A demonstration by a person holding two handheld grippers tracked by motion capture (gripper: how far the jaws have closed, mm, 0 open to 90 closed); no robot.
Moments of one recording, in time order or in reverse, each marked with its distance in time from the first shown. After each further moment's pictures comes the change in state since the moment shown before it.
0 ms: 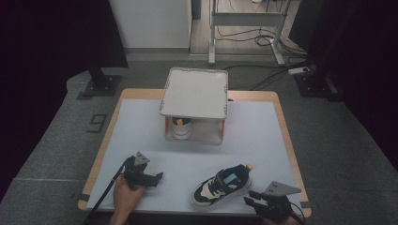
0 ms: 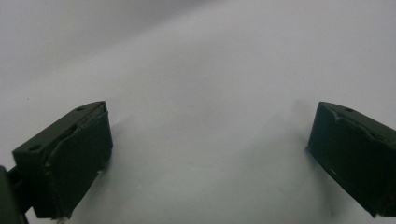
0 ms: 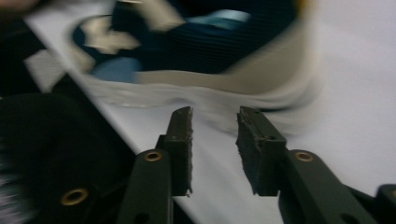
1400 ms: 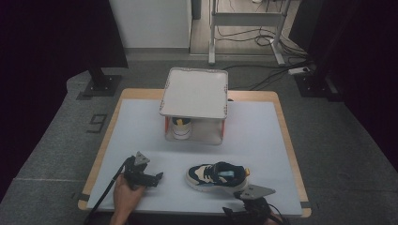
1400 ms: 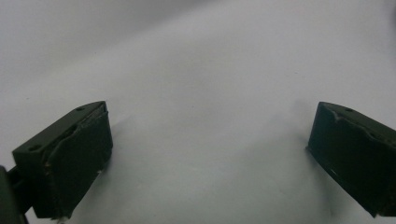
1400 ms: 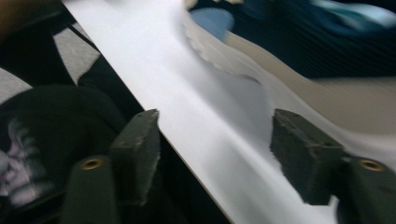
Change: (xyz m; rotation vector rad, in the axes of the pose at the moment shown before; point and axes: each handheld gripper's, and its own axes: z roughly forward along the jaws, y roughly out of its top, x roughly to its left) left arm 0.000 0.000 0.000 0.000 -0.001 -0.002; right arm 0.035 0.014 0.031 0.071 0.031 -0.050
